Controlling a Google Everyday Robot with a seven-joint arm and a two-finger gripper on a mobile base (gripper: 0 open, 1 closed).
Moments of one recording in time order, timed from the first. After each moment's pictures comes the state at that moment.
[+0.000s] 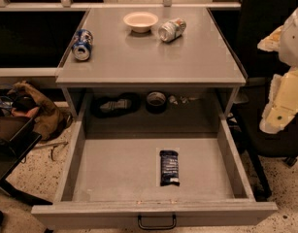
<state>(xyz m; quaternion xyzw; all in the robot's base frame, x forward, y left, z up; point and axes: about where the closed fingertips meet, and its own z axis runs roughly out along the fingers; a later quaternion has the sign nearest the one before) 0.438 -0.217 0.976 -0.60 0.78 -0.03 0.16</state>
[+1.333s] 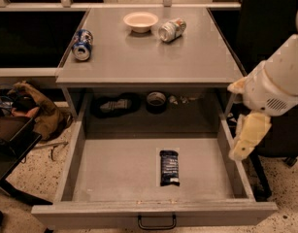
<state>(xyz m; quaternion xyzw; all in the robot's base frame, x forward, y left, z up) 0.452 -0.198 0.867 -0.61 0.77 0.05 0.16</state>
